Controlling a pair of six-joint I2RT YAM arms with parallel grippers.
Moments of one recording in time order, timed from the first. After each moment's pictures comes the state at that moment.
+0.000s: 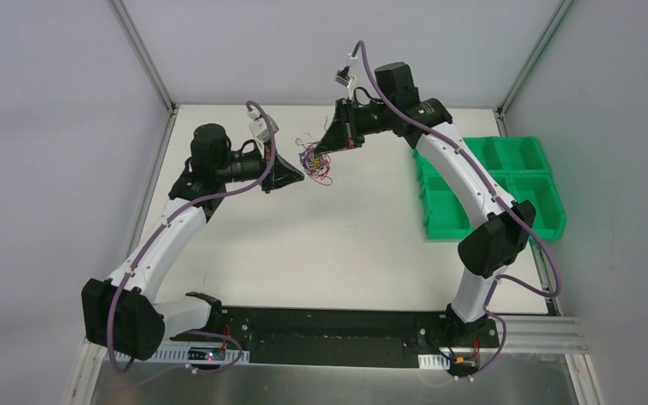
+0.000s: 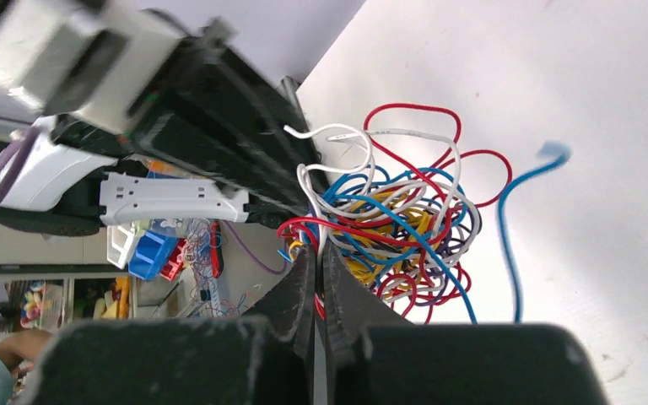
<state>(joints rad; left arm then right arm) -0.28 1.20 1.00 -0.04 0.93 -0.15 0.55 1.81 1.95 -0.73 -0.92 0.39</state>
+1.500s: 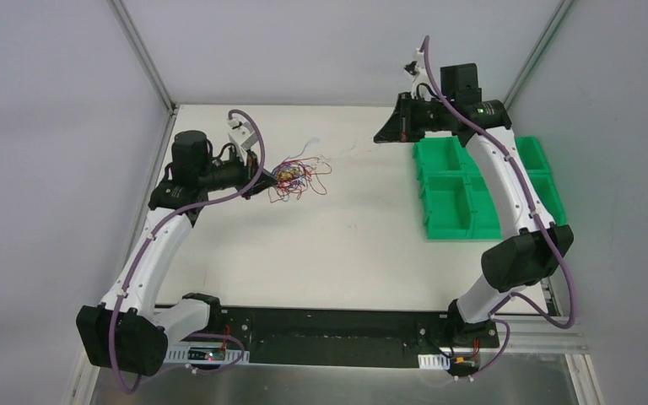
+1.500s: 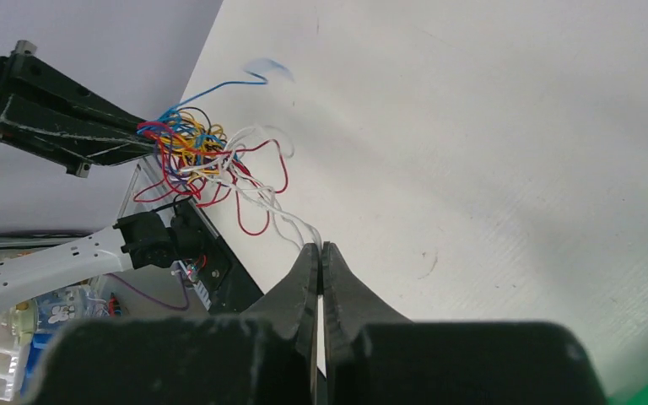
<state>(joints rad) -0.16 1.07 1.00 -0.36 0.77 0.13 0.27 1.65 1.82 -0.89 -0.73 0.21</state>
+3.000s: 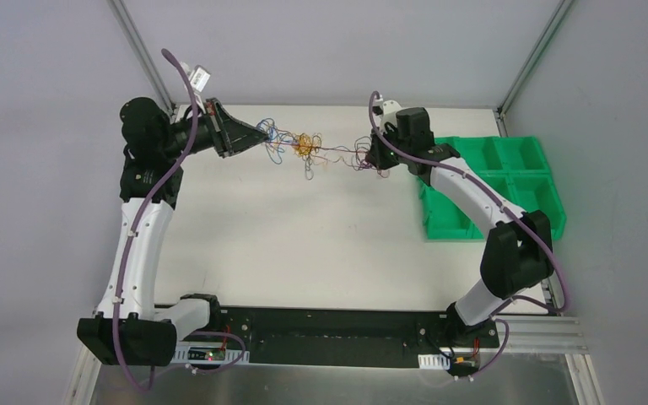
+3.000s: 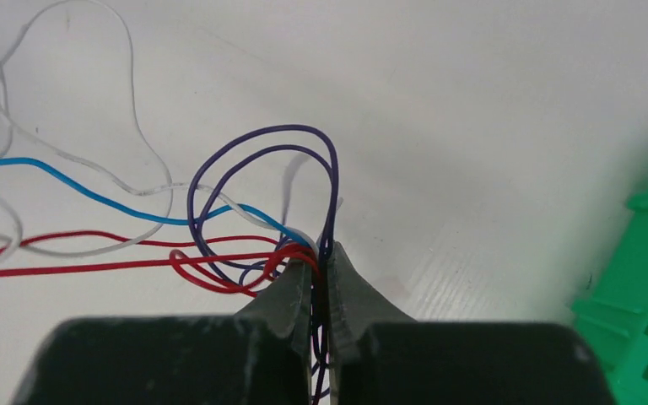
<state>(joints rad) -0.02 1.12 1.28 -0.09 1.05 -0.66 0.43 1.62 1.32 -0.33 -0.20 0.06</state>
